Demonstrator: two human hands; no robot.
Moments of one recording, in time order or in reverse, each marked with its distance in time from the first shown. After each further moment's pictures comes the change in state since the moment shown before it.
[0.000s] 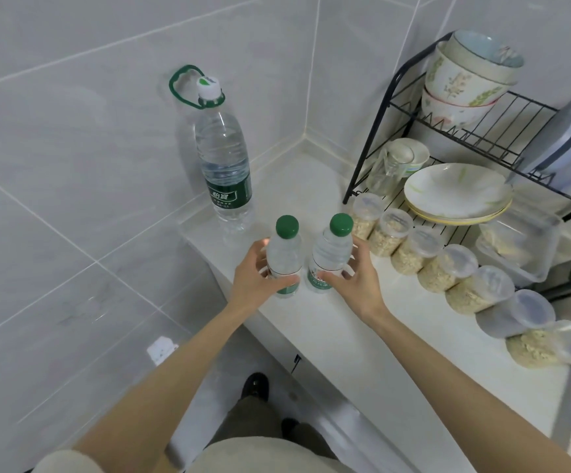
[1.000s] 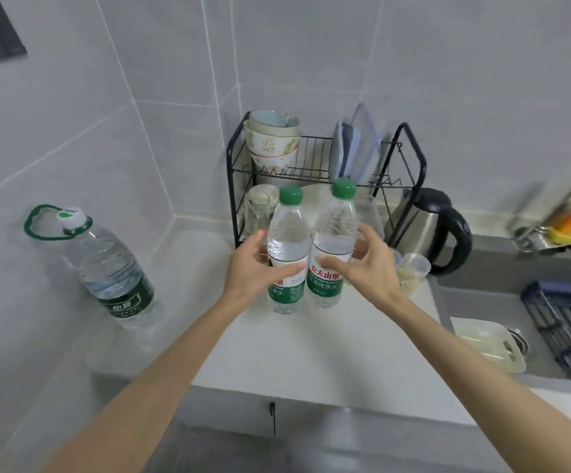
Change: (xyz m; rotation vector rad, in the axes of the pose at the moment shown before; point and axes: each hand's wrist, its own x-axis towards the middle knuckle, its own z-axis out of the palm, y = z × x) left_hand 0.005 0.153 0.057 0.021 -0.508 0.376; right_hand -0.094 -0.121 -0.088 -0.206 0.688 0.020
